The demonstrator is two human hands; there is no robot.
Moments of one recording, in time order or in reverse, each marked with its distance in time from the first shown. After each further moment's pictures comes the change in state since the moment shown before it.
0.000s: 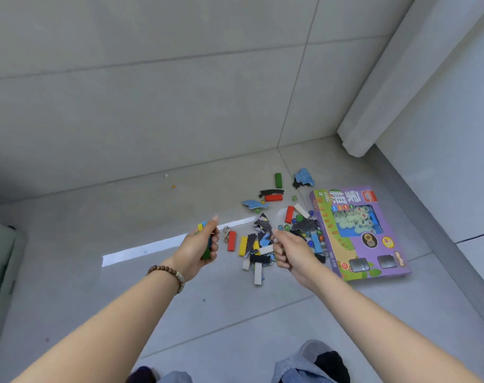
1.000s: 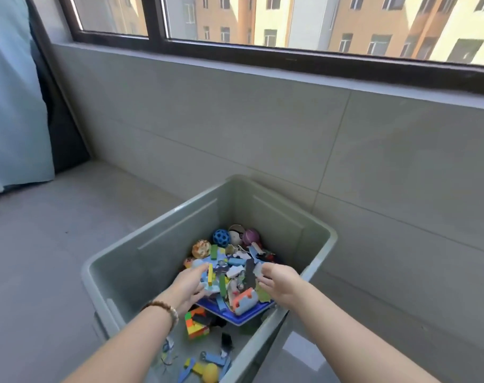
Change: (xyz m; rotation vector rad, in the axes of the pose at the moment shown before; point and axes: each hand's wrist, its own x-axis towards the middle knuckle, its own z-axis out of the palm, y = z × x) left_hand -0.242 -0.006 -0.548 -0.612 0.652 0.185; right_hand -0.190 0.020 0.606 -0.431 -0.597 0.140
